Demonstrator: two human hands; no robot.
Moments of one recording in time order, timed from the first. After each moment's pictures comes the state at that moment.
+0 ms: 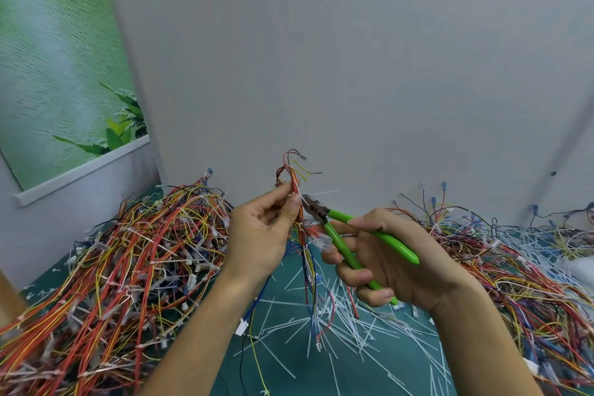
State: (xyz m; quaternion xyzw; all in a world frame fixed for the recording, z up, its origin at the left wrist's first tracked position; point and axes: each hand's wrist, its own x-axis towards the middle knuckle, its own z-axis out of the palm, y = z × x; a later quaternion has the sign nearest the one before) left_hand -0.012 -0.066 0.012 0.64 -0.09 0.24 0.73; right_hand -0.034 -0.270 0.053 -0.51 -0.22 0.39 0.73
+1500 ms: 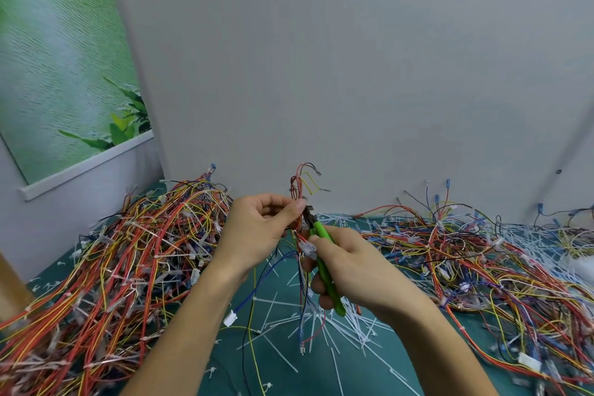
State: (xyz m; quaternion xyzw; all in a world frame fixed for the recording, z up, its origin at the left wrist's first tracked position) left_hand -0.004 -0.045 0.012 0.72 -0.04 0.16 0.67; right_hand -0.052 -0.213 0.034 -0.78 -0.14 0.14 0.59
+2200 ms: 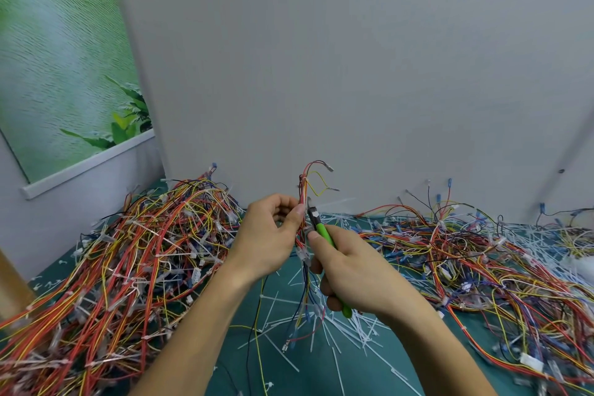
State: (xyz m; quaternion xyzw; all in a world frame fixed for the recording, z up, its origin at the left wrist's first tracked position) left_hand -0.005 -0.053 0.005 0.79 -0.09 0.20 0.58; right_hand -0.051 -0.213 0.032 -0.86 -0.15 0.08 0.49
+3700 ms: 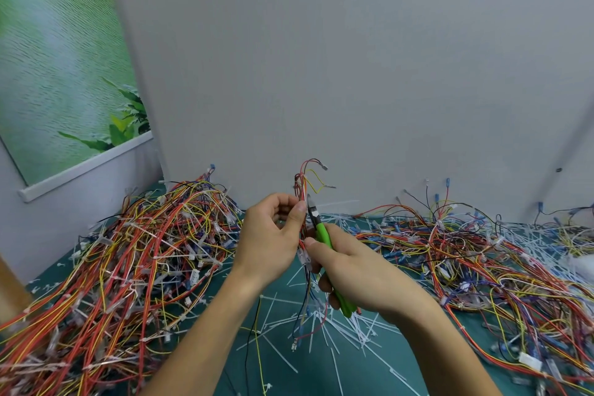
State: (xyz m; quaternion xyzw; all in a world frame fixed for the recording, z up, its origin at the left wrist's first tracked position) left_hand -0.007 -0.065 -0.001 0.74 -0.09 0.26 0.61; right_hand -0.051 -0.219 0.037 -0.86 -0.15 0.12 0.48
